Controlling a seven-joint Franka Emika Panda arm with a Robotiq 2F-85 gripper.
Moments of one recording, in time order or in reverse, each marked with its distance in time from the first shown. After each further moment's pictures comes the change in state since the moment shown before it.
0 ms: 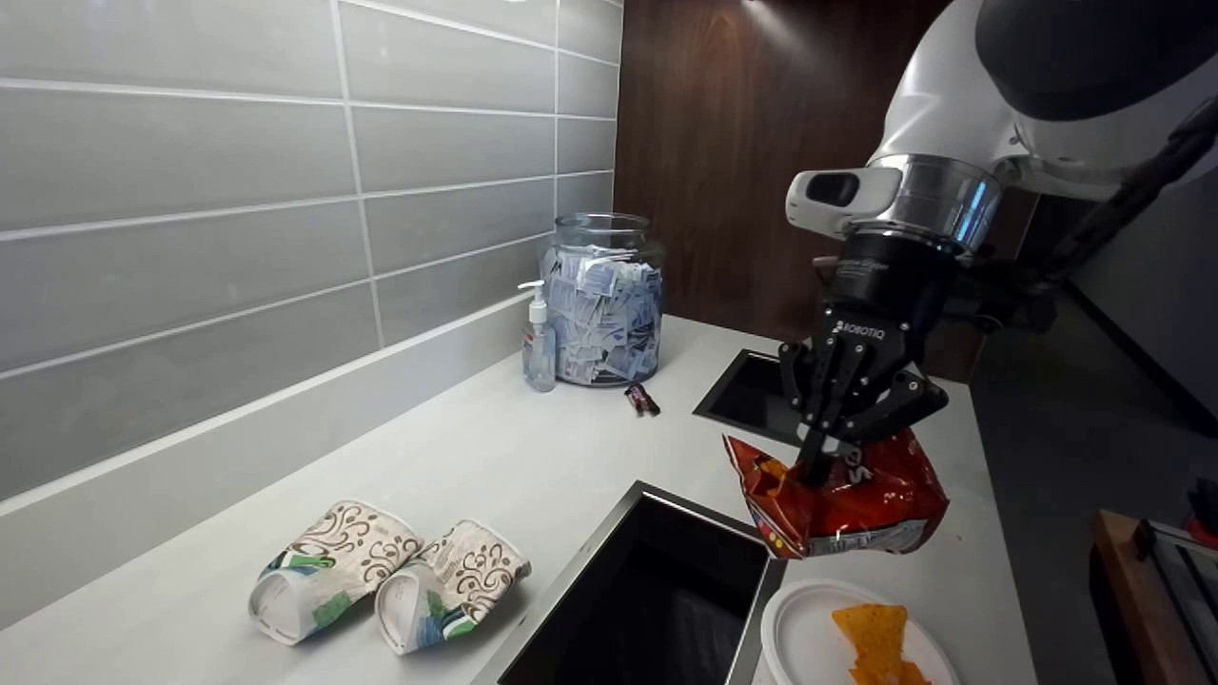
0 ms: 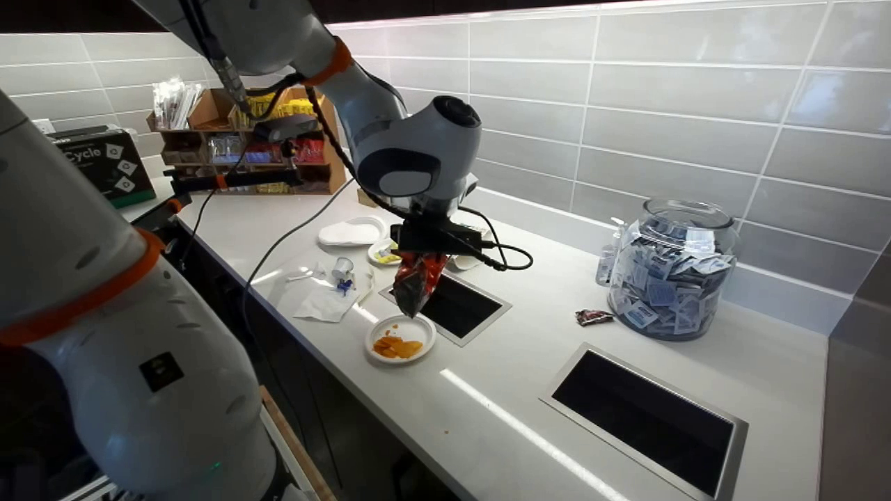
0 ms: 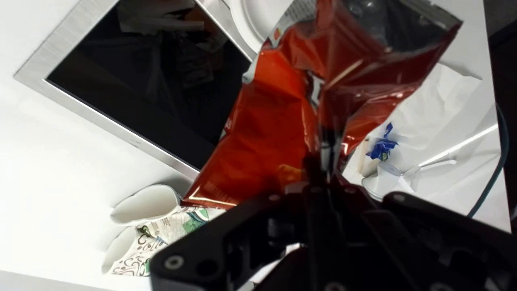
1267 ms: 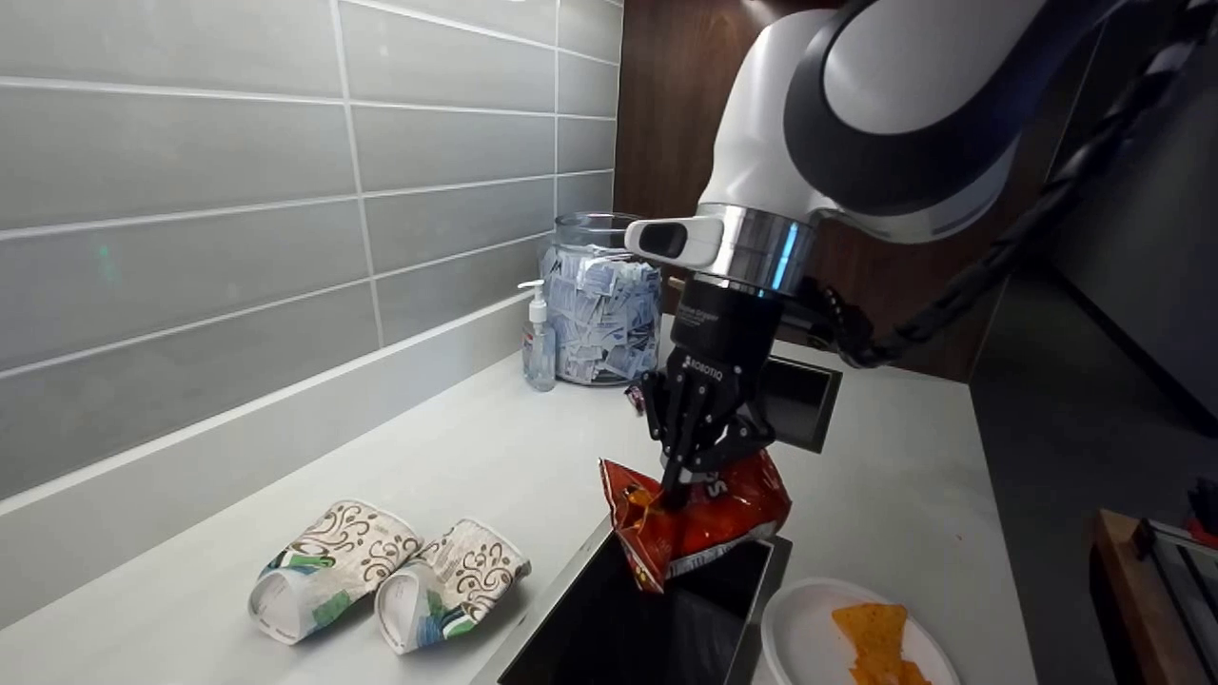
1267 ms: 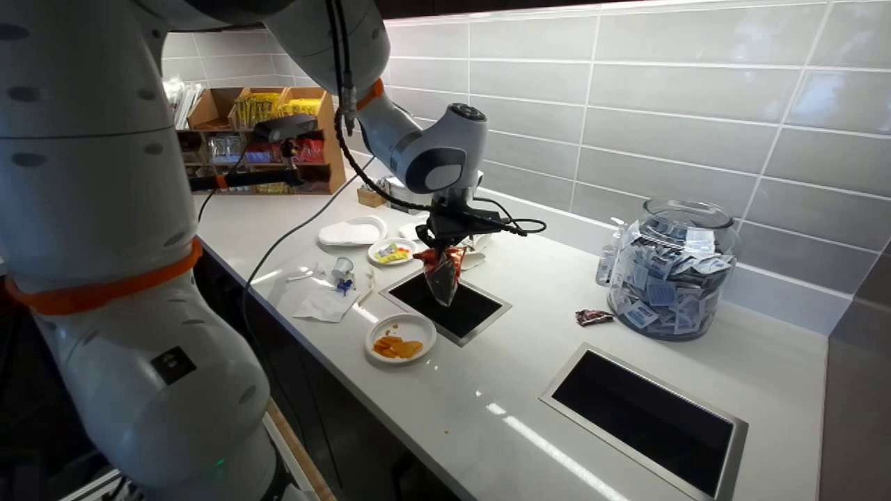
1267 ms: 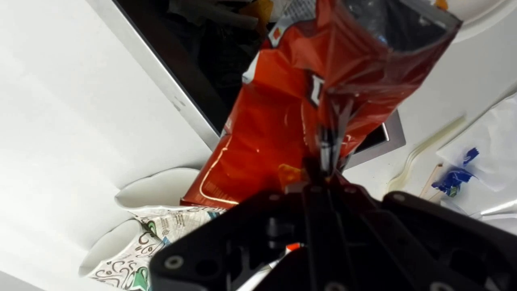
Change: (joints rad) arm 0.073 0.373 -0.002 0.320 -0.301 0.089 0.093
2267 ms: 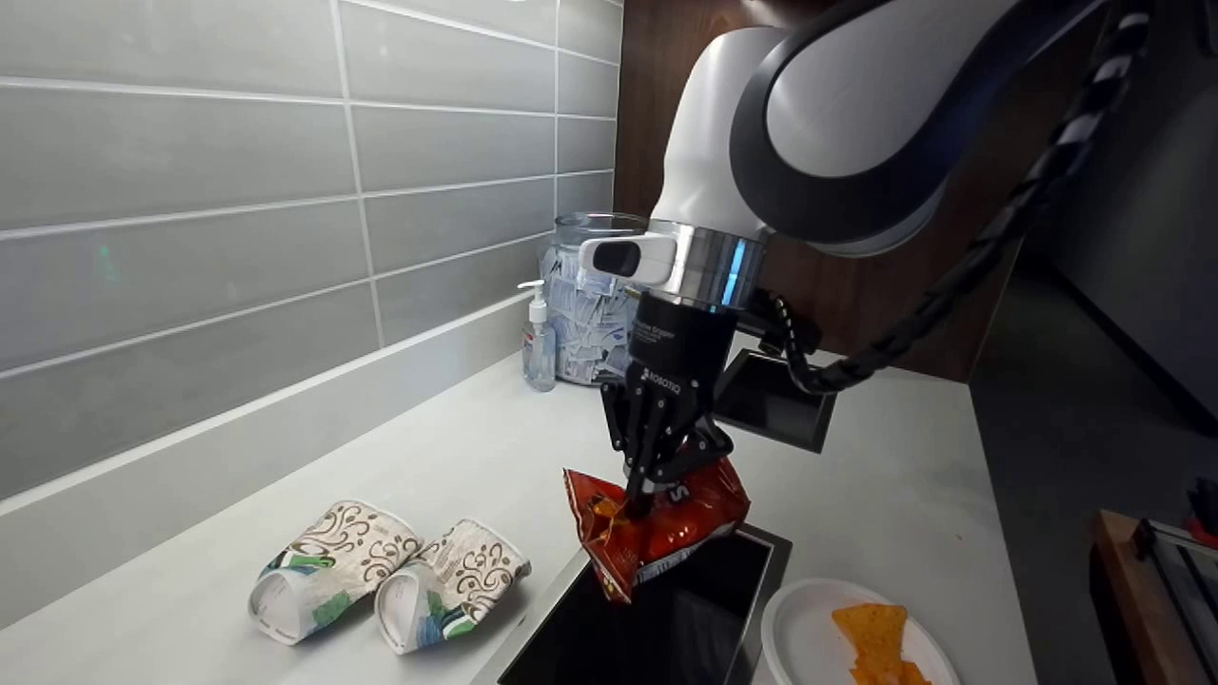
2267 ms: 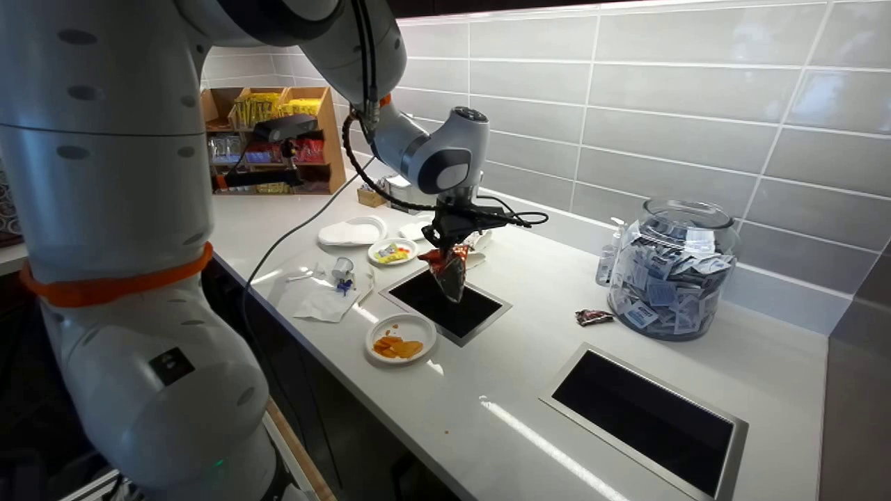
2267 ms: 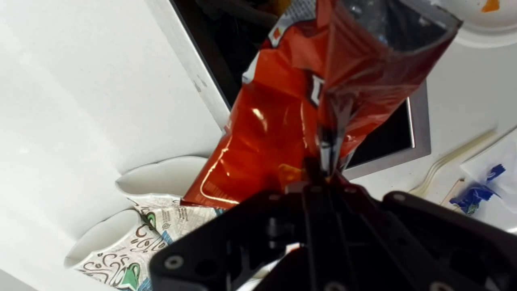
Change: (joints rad) arm -0.012 0.099 0.025 0.100 -0.100 0.000 -0.005
